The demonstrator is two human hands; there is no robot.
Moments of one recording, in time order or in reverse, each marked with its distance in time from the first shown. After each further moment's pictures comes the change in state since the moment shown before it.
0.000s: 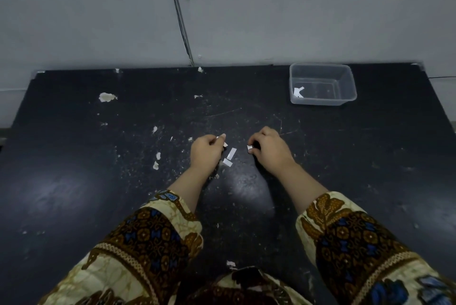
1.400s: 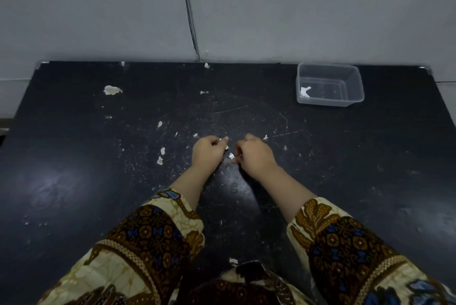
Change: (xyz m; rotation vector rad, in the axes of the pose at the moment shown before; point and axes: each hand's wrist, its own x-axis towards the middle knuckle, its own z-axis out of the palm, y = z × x) left_hand 0.000 -0.008 -0.008 0.084 -0.042 -0.033; right_hand 0.000 -0.048 0.024 -0.126 -0.123 -0.036
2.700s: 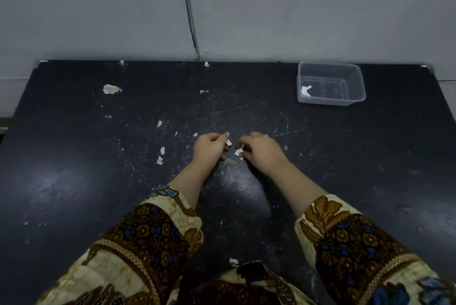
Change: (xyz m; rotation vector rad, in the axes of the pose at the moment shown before) left_hand 0.001 0.010 -0.002 -0.254 -0.084 -0.136; right_hand 0.002 0.020 -0.011 0.012 -0.004 -0.080
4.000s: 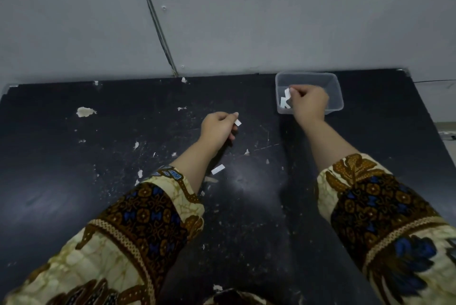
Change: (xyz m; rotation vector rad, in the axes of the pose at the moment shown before) left_hand 0.029 0.089 0.050 0.005 -0.088 0.111; right_hand 0.048 0.110 -0.116 0.574 0.691 0.509
